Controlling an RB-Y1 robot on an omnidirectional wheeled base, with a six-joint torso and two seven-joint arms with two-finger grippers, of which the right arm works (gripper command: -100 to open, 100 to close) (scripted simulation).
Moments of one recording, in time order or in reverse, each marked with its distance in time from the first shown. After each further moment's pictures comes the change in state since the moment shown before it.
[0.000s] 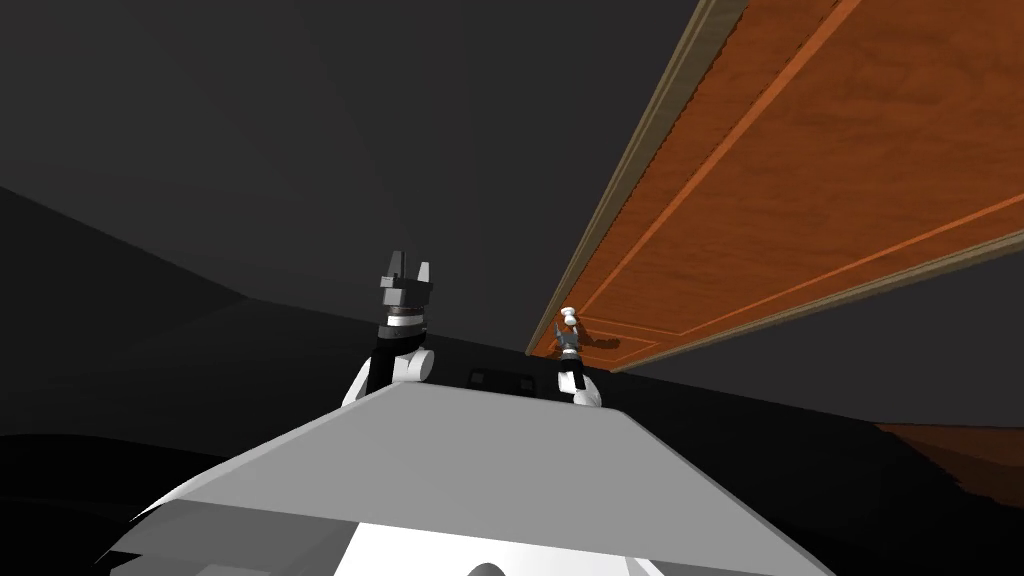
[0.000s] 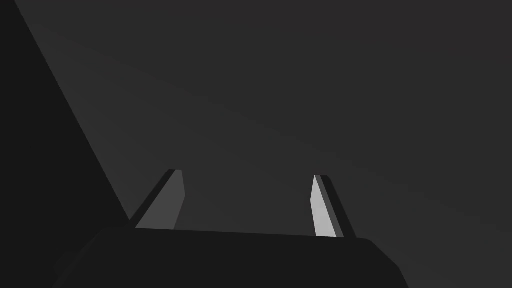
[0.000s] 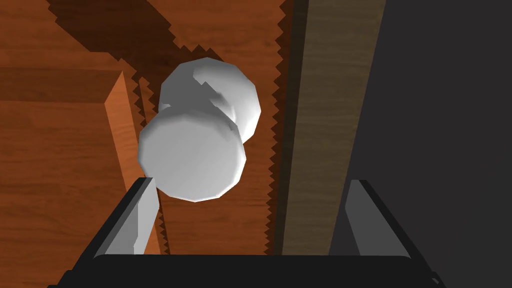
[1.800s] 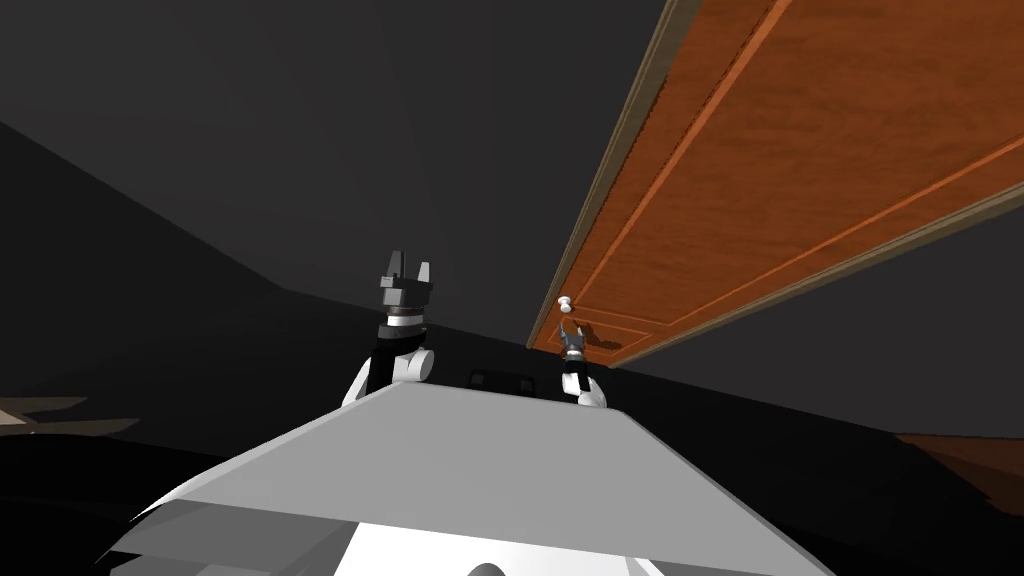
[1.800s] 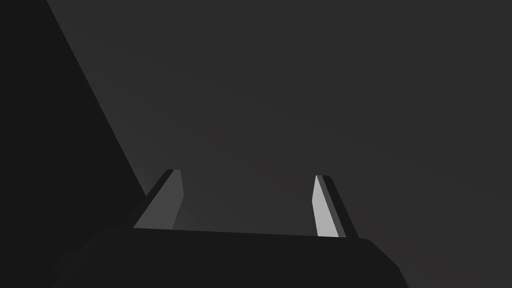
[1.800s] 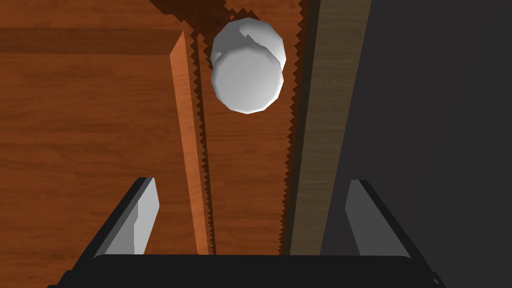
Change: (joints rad) arm 0.014 -0.026 -0.012 -0.014 -0.013 0.001 -0.020
